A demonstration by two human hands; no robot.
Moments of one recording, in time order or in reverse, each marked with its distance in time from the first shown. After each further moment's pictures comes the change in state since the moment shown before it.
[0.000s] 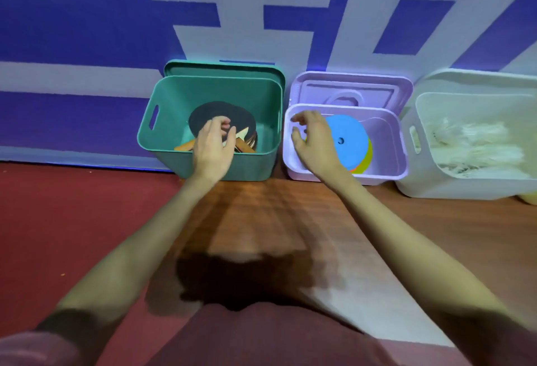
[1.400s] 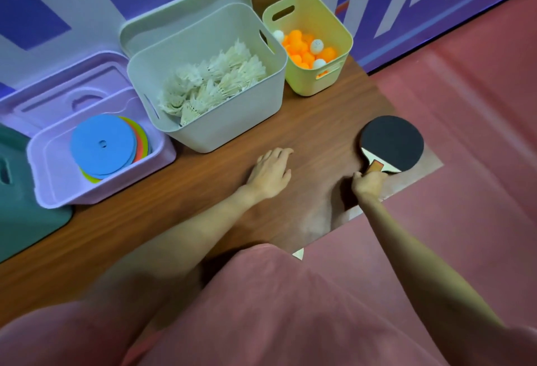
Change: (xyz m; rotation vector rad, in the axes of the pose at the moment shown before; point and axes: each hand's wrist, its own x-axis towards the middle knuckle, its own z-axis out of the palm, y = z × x) left_hand -0.277 0.398 0.363 0.207 -1.015 0.712; right_hand -0.344 0.436 -0.321 0.129 0.481 1.415
